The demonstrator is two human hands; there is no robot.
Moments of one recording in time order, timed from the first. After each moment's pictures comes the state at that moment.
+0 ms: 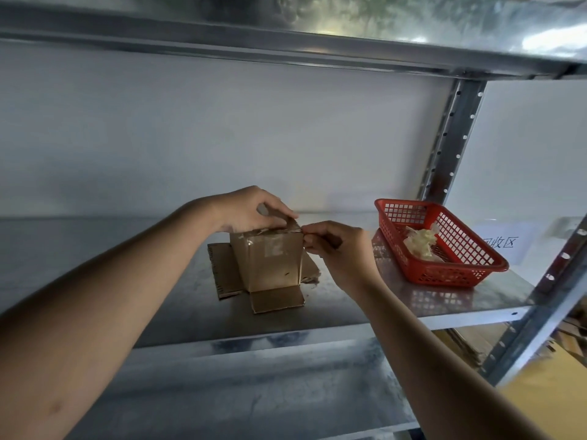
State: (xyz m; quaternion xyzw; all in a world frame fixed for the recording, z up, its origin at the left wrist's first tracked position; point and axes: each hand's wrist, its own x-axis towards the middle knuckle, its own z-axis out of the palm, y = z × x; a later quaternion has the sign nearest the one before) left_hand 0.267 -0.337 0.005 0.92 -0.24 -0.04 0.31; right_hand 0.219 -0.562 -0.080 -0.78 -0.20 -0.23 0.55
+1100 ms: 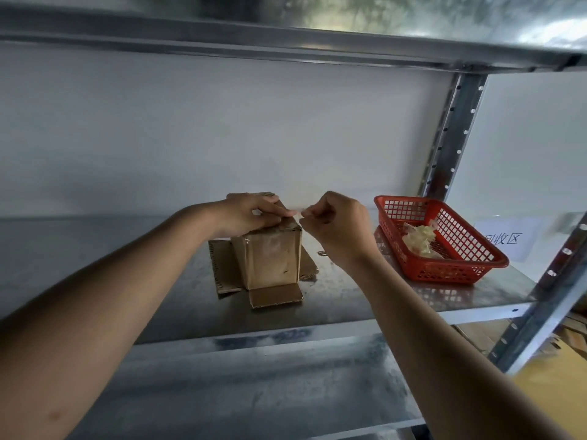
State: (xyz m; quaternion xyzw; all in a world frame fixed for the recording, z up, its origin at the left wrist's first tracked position) left_hand 0.262 -0.333 -0.005 0.92 -0.28 -0.04 0.28; right_hand 0.214 -0.556 -0.035 -0.85 -0.14 -0.28 0.42
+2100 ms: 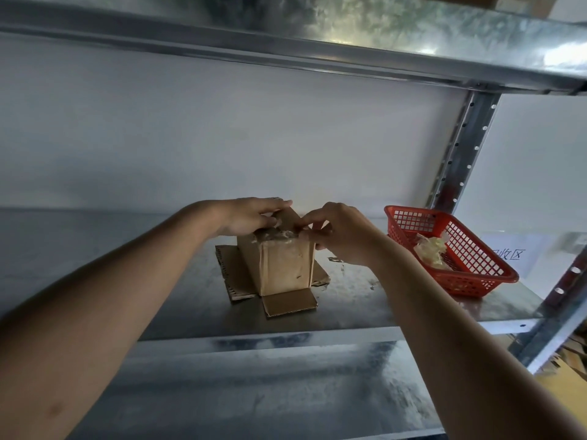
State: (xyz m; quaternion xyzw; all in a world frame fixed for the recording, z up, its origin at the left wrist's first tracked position) left_hand 0.260 -0.311 -0.002 0.92 -0.18 -0.11 0.32; right_hand 0.217 -0.547 -0.004 -0.93 -0.27 -0.10 0.25
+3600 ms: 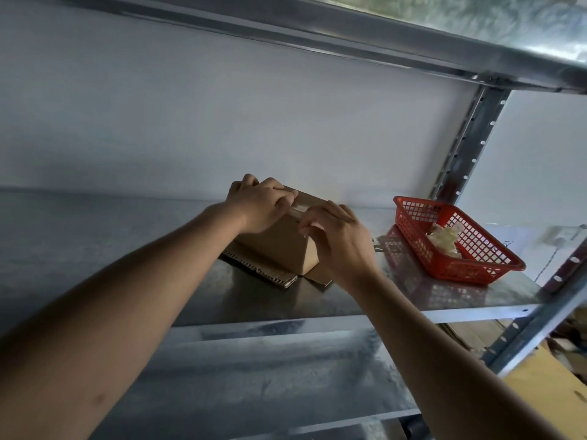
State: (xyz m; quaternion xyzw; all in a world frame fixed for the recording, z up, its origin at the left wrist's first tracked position) left_hand 0.272 -0.293 -0.035 0.98 -0.16 0.09 0.12; right_hand 0.194 -0.491 -0.063 -0.86 -0.26 -0.37 0.21
